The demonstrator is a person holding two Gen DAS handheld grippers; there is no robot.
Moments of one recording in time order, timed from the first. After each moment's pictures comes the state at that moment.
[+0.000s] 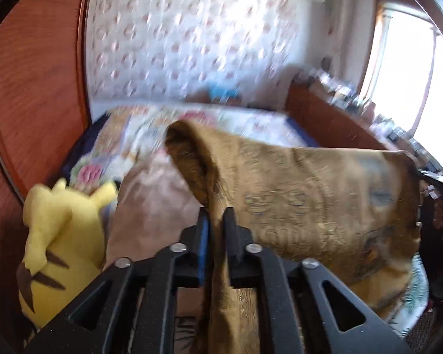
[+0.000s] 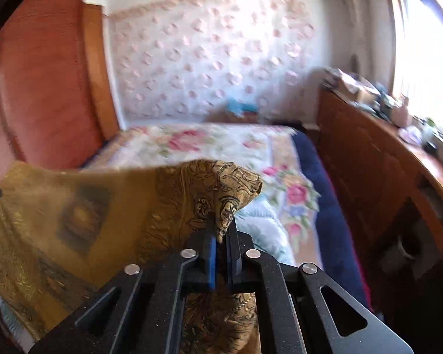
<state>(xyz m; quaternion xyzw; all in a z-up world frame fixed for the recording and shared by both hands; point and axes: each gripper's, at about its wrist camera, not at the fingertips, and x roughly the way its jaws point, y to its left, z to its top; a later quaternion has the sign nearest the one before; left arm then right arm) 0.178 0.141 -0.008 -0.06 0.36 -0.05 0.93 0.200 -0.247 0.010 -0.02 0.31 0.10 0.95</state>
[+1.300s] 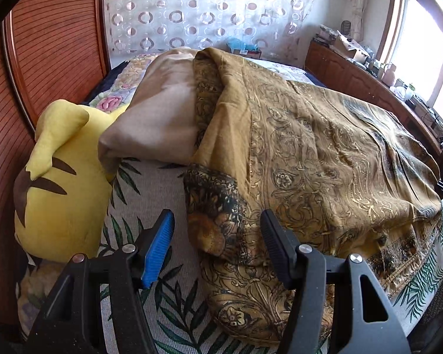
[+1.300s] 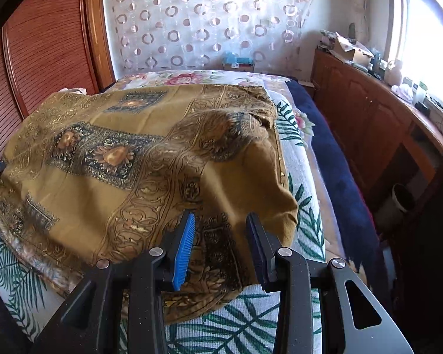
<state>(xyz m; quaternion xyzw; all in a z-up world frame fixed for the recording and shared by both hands) 0.077 0.142 -0.110 -0.05 0.42 -0.02 0.91 0.039 -0.251 -0.104 -0.03 0.36 0.10 0.93</state>
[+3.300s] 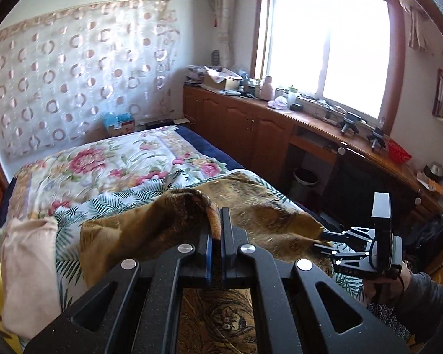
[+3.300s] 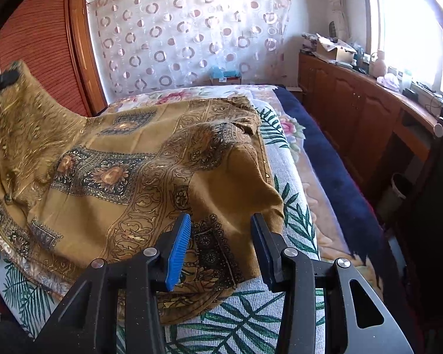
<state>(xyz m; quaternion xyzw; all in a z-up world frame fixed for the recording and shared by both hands) 0.125 -0.107 0.051 0.04 0.28 -0.28 0.92 0.027 -0.265 -0.110 0.01 0.32 0.09 0.94</state>
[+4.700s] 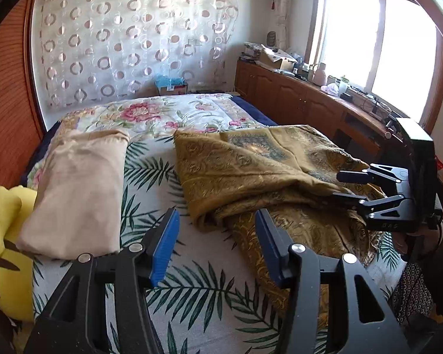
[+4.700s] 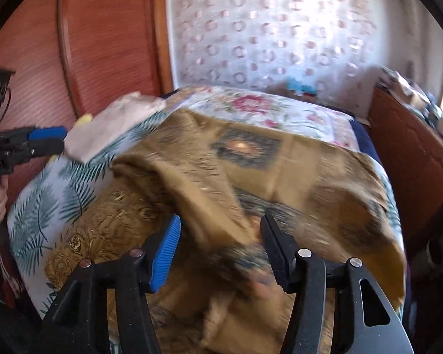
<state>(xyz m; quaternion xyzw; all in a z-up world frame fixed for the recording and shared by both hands) 0.097 0.012 -0.037 0.00 0.34 -0.16 0.93 0.071 -0.108 -0.087 -0.11 0.32 0.24 0.91</state>
